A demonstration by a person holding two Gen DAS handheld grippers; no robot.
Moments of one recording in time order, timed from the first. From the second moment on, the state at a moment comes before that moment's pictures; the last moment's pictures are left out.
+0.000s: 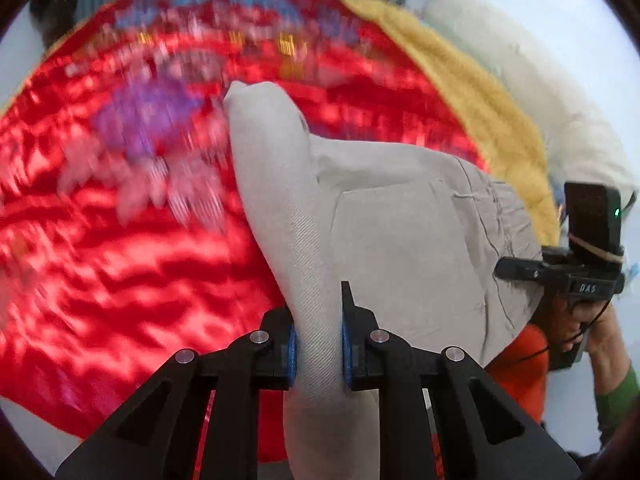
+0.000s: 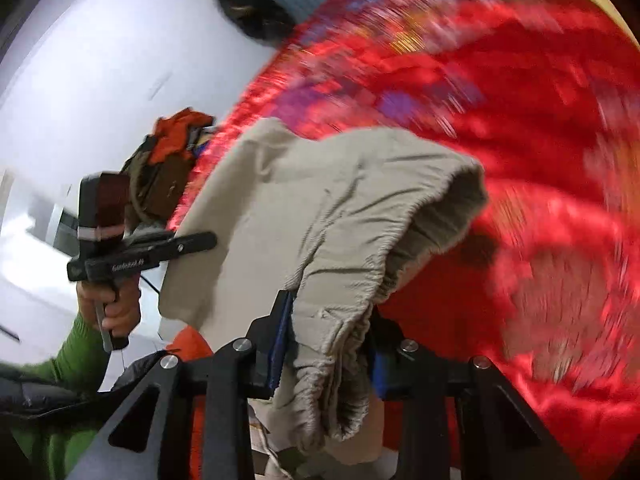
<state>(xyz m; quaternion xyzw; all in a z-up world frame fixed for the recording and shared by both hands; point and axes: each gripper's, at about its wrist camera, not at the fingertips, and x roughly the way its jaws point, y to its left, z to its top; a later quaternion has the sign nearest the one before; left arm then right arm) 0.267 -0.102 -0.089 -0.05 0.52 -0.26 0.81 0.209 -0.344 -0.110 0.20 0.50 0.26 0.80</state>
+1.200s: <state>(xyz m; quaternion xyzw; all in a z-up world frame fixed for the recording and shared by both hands) 0.185 -0.104 -0.075 0.05 0.37 -0.08 0.92 0.120 -0.283 -0.067 0.02 0.42 -0.11 0.90</state>
